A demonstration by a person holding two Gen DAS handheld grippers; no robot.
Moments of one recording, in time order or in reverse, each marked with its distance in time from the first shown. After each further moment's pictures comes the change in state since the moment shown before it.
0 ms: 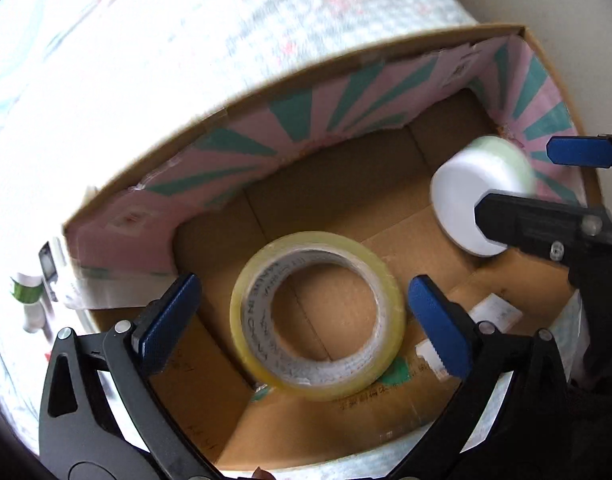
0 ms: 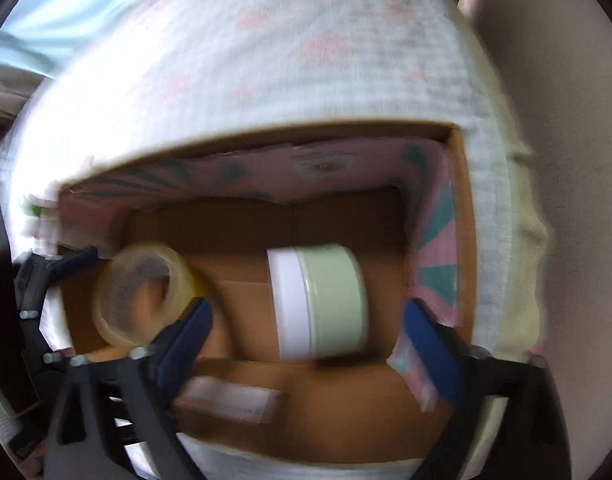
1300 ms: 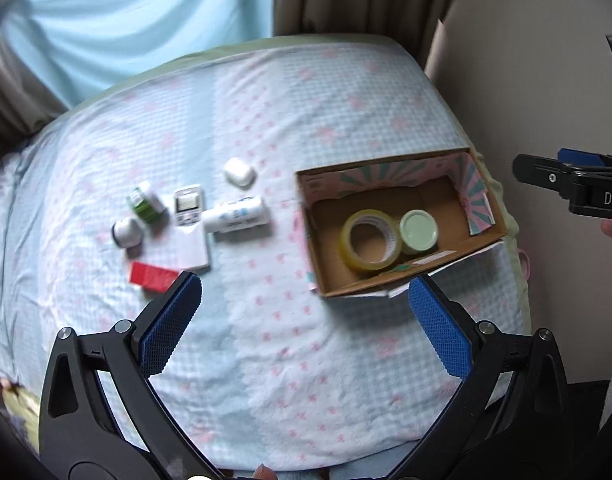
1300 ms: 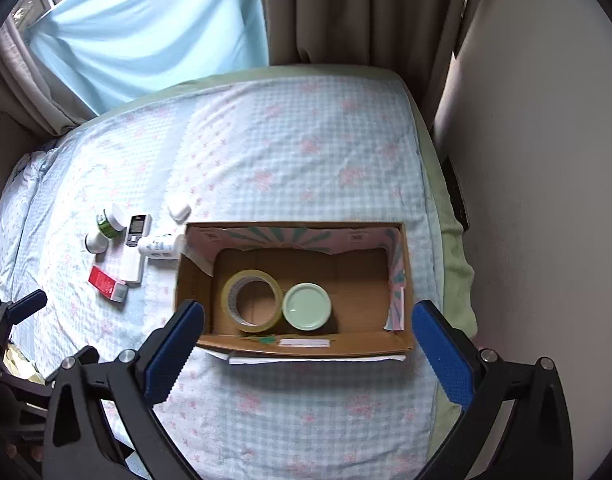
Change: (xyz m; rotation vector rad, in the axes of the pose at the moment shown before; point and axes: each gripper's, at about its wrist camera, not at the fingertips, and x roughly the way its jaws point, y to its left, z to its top) left arm -0.239 0.100 -0.168 -0.283 -0.313 0.030; right arm -0.183 0.103 -0.079 -0.149 -0.318 -0.126
